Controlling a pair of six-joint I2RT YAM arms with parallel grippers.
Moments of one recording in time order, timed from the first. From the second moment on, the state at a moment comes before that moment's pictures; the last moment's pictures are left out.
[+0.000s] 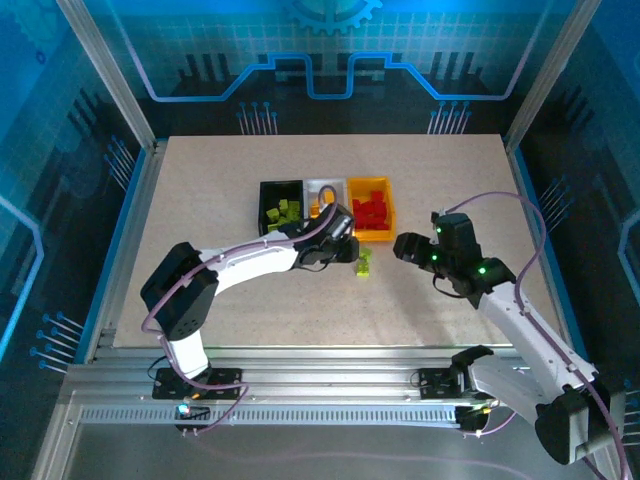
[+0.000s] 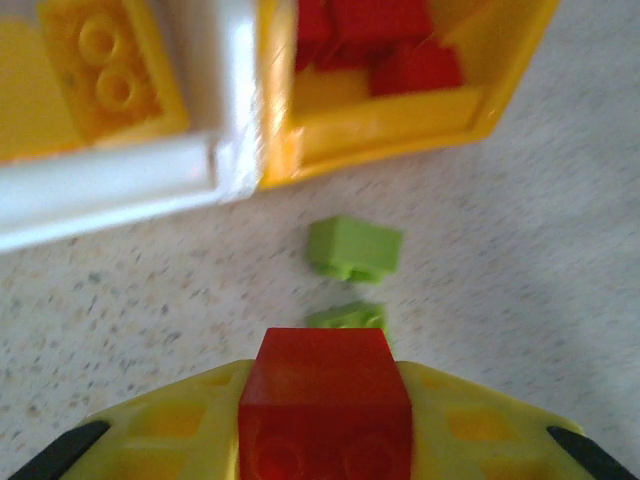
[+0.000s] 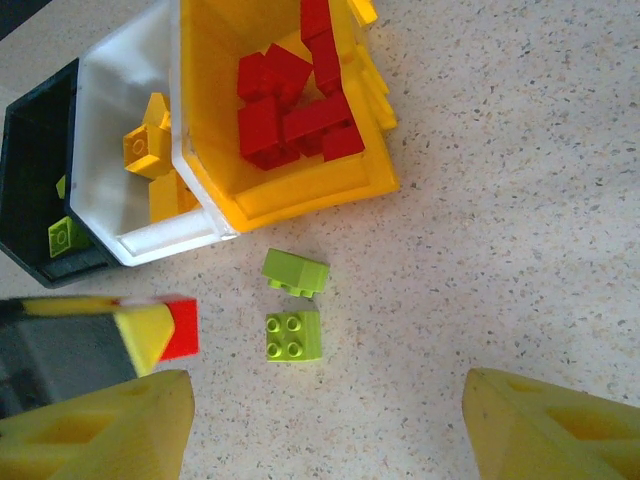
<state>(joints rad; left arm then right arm) -0.79 1.78 1.26 -0.36 -0.04 -0.72 0.33 0.95 0.74 -0.55 -0.07 0.64</state>
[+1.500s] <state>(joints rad) -0.91 2.01 1.29 -0.35 -0.12 -0.61 0.30 0.94 0.73 -0.57 -0.06 0.64</state>
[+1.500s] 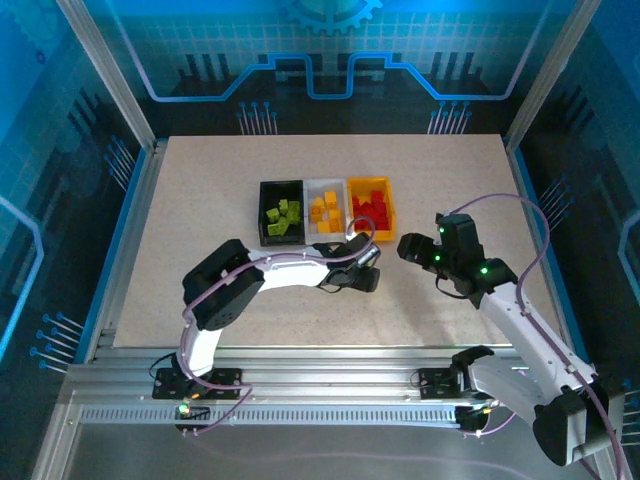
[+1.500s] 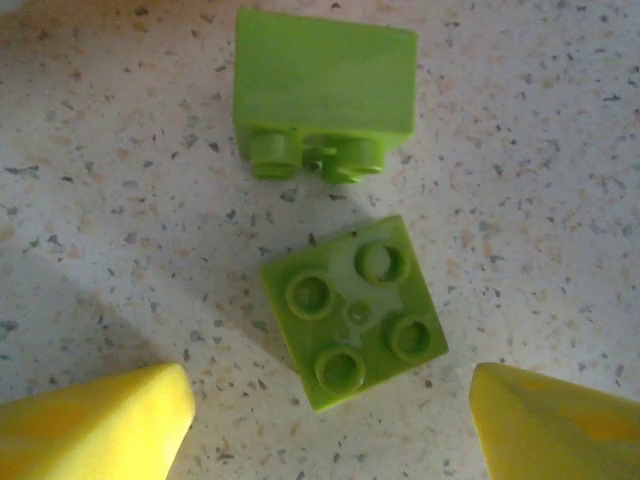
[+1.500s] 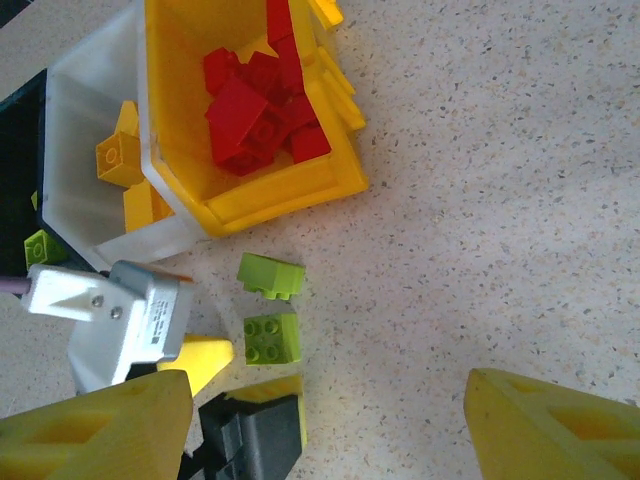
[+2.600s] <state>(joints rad) -0.57 1.59 1.11 -0.37 -0.25 -0.64 0.28 0.95 0.70 -0.54 -0.08 0.65</state>
